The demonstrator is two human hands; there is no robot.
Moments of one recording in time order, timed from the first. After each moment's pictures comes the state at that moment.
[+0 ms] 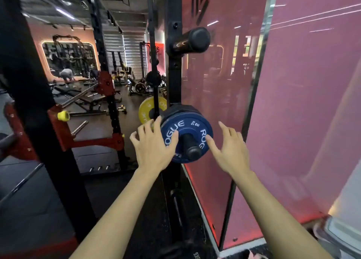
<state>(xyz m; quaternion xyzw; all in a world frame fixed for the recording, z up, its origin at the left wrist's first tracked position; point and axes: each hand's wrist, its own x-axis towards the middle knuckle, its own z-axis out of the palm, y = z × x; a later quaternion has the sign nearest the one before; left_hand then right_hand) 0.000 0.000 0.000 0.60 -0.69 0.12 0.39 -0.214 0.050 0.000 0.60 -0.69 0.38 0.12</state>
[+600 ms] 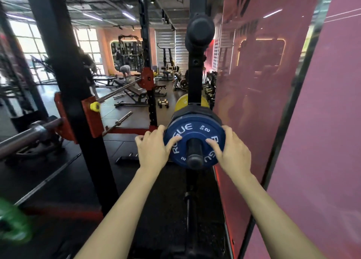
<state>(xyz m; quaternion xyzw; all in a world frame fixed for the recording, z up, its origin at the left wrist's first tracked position) -0.009 -0.020 -0.015 0.67 -0.63 0.17 0.36 -0.236 -0.024 -0.021 0.69 -0.58 0.42 0.11</state>
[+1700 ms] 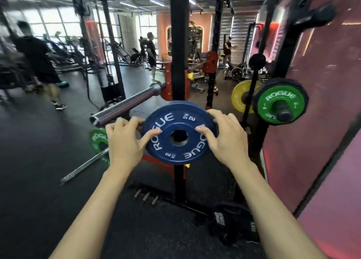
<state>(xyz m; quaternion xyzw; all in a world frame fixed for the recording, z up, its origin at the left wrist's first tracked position) 0.250 0.373 -0.022 0.69 -0.52 0.27 0.43 0.013 0.260 -0.008 0.82 -0.33 0.47 0.03</state>
